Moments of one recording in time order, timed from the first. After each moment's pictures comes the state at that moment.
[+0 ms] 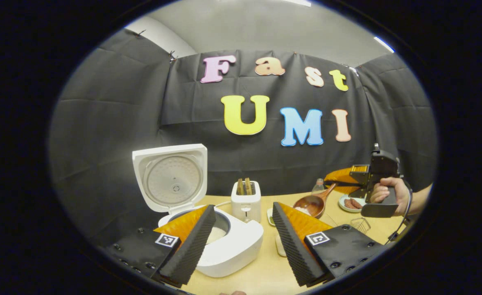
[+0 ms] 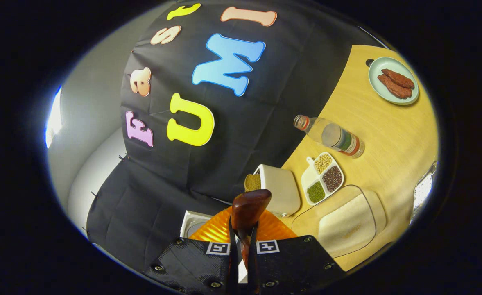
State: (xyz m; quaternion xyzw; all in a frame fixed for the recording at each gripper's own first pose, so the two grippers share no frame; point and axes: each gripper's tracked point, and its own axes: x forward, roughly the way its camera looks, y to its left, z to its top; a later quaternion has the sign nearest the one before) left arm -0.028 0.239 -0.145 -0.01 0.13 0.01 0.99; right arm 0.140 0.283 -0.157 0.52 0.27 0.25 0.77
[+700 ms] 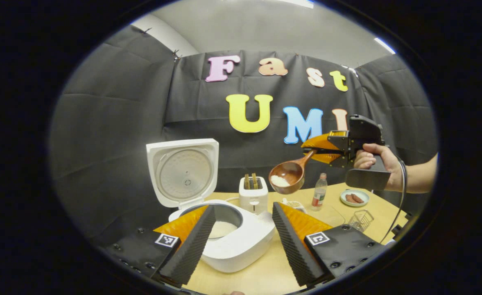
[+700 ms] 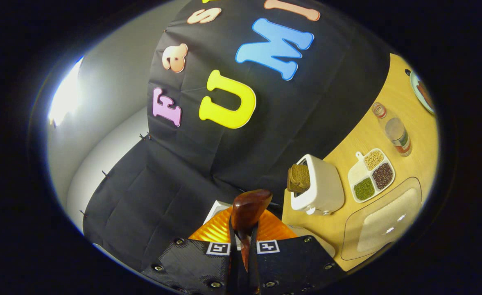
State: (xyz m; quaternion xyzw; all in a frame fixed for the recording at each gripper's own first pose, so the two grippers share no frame) left arm -0.059 0.284 -0.165 -0.02 0.13 0.01 0.99; right arm 0.141 0.400 -0.091 0.46 0.26 0.34 0.78
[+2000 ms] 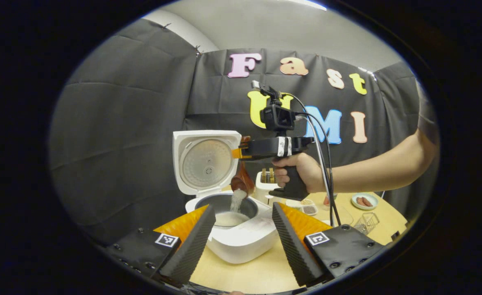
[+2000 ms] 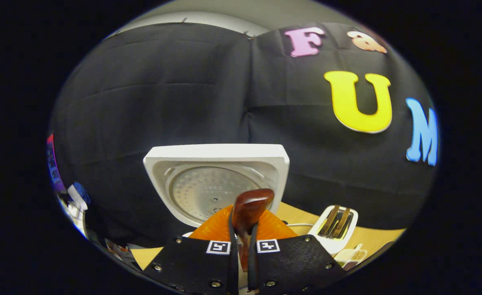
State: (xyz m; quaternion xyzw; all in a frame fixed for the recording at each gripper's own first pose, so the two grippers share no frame) left arm -0.092 0.301 -0.174 -0.04 0.13 0.07 0.99; right arm 0.113 0.633 -0.128 -0.10 0.09 0.49 0.86
